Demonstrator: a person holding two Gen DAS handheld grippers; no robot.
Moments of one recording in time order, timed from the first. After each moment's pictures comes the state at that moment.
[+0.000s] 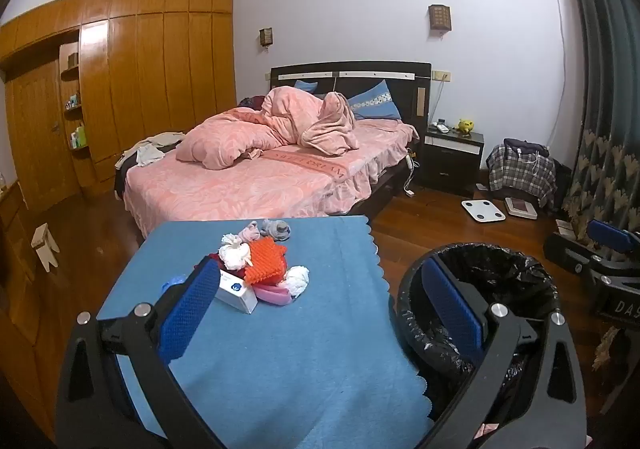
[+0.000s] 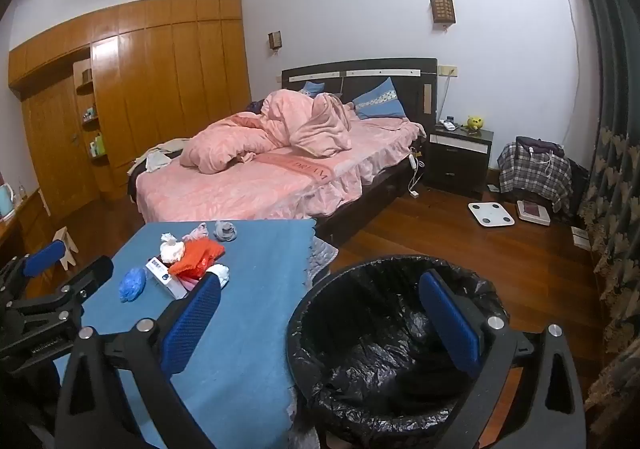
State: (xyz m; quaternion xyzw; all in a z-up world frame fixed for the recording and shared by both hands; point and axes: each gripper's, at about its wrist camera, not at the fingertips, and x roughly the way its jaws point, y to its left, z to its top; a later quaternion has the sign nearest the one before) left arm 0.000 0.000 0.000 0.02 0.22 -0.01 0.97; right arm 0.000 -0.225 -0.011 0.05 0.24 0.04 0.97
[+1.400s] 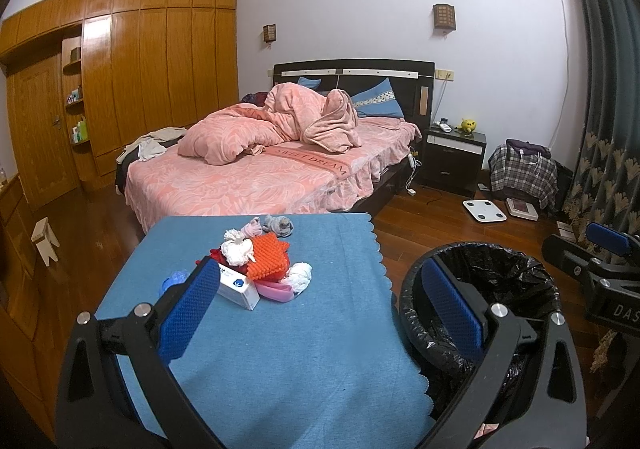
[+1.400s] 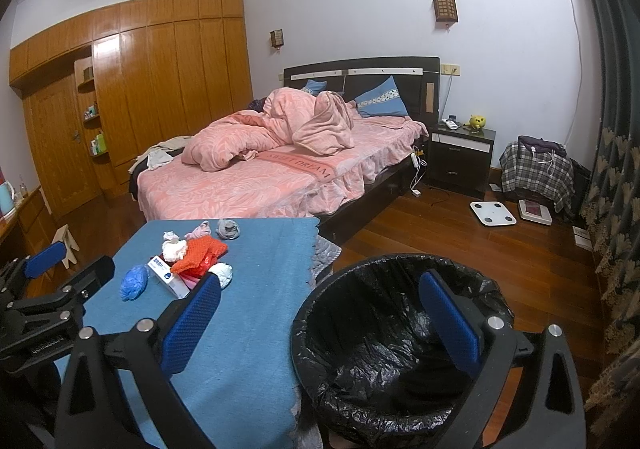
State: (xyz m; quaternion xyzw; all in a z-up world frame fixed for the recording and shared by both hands) left arm 0.002 0.002 -0.006 0.02 0.23 -0.01 0.97; right arm 0.002 -0.222 -0.013 0.05 0.24 0.04 0.97
